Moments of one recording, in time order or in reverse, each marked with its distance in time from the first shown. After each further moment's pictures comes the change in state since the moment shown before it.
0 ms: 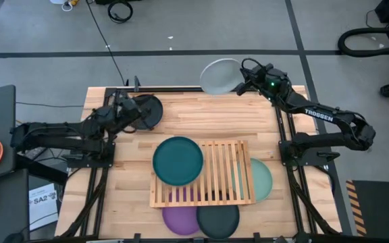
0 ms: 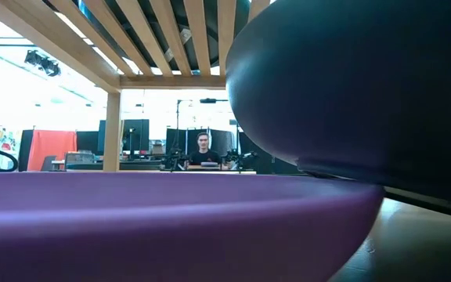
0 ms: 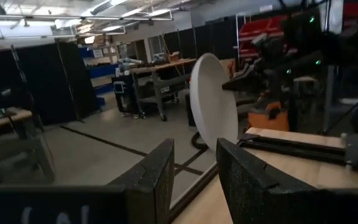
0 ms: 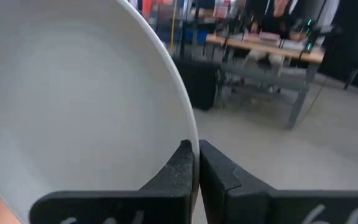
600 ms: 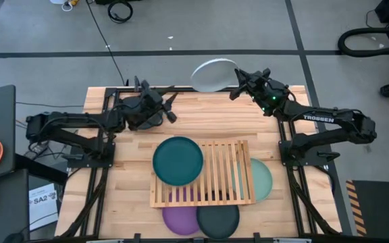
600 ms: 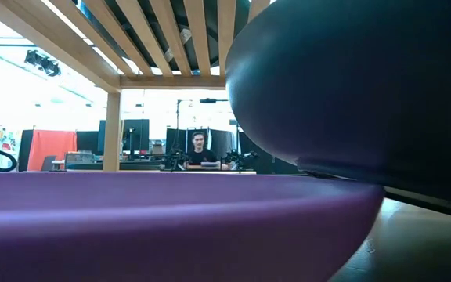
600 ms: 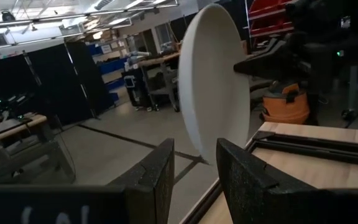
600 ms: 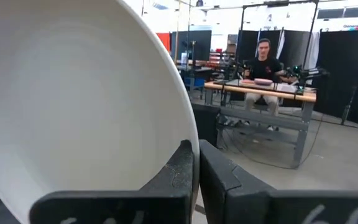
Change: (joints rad) left arm 0.000 0.367 0.311 0.000 -0.053 0.063; right arm 0.277 0.010 0.000 0.230 0.281 -0.043
